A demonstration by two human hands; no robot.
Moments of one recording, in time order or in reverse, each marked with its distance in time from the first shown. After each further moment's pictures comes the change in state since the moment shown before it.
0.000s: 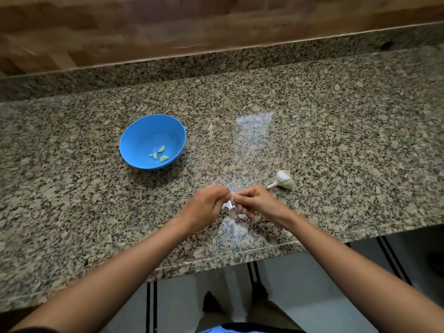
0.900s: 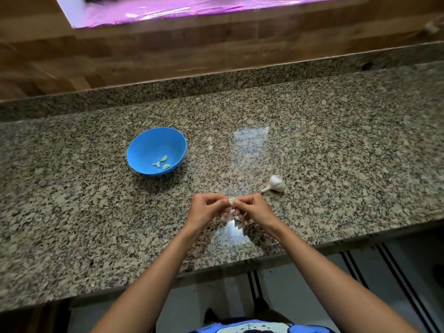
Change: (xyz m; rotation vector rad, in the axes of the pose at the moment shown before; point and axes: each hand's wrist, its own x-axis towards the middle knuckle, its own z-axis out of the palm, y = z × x) left_hand -0.010 0.032 0.005 -0.812 0.188 -0.528; right_hand -0.014 0.013 0.018 0.000 0.262 -0.043
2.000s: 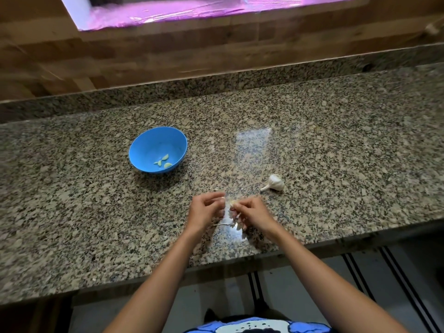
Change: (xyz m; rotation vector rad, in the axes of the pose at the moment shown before) left_hand -0.007 -0.007 0.005 0.044 0.140 -0.053; right_hand -0.008 0.009 0.003 -0.035 0.022 0.044
